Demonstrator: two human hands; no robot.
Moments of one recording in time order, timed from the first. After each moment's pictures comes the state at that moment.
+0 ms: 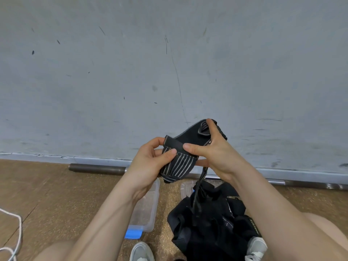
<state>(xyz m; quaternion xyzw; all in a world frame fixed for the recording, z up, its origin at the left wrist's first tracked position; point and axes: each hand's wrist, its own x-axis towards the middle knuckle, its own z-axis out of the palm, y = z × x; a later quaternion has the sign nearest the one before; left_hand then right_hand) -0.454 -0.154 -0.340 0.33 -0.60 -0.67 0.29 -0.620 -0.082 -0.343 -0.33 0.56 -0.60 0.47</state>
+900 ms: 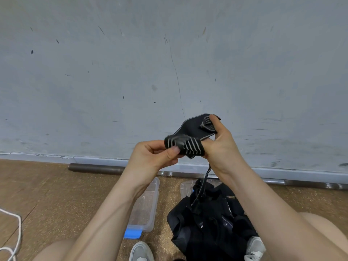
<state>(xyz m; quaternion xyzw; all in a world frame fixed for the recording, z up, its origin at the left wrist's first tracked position) -0.456 -0.150 -0.333 0.30 -0.62 -0.64 0.33 -0.615 -0.085 -0.344 -0.31 0.54 -0.69 0.38</state>
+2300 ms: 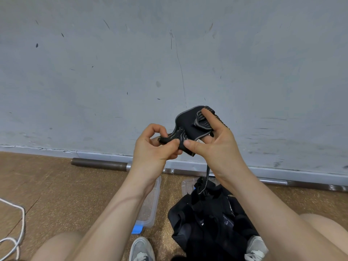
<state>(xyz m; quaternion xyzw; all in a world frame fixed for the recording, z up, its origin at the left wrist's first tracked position) -0.463 -0.144 -0.332 0.35 -0.60 -0.58 0.41 -0.594 -0.072 -0.331 -0.35 0.53 -0.68 0.38</state>
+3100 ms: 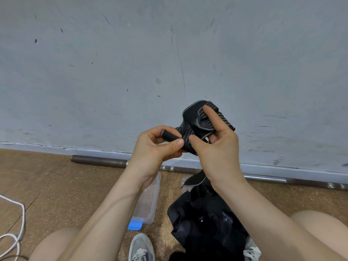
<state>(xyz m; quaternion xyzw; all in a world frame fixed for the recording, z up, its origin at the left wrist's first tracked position) -0.455 -0.149 -0.330 0.27 -0.60 -0.66 0.37 -0.572 -0.068 -0.329 -0.32 0.55 -0.72 0.27</state>
